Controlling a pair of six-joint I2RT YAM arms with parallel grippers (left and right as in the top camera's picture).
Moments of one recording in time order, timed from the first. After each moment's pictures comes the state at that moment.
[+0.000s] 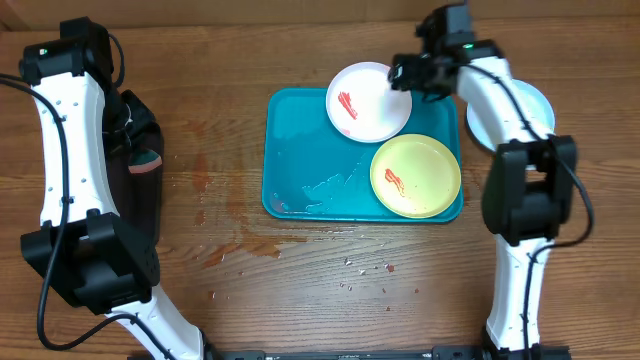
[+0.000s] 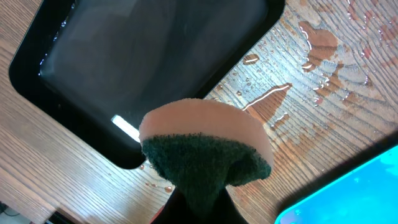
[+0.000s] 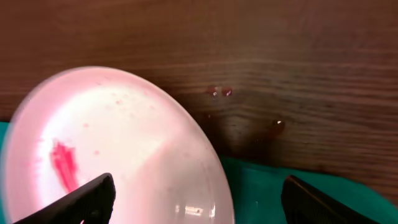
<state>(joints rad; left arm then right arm) 0.24 1.97 1.99 -1.51 -0.11 -0.55 0.15 2.35 1.98 -0.71 -0.19 0.19</state>
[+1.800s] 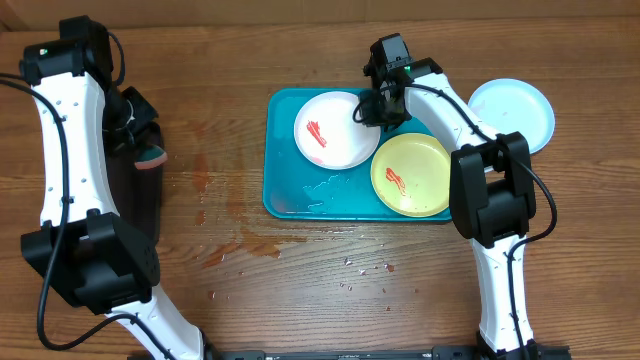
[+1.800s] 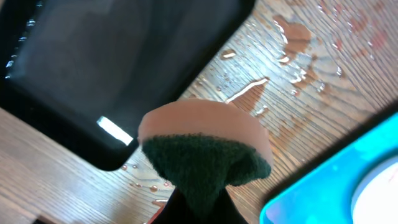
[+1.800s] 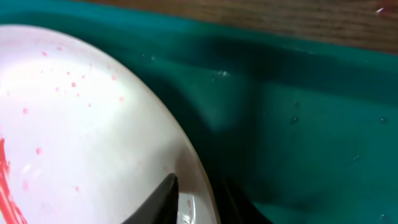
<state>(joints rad) 0.24 1.97 1.99 -1.49 -0.03 -0.52 0.32 2.39 1.95 -0.83 -0.14 0.18</state>
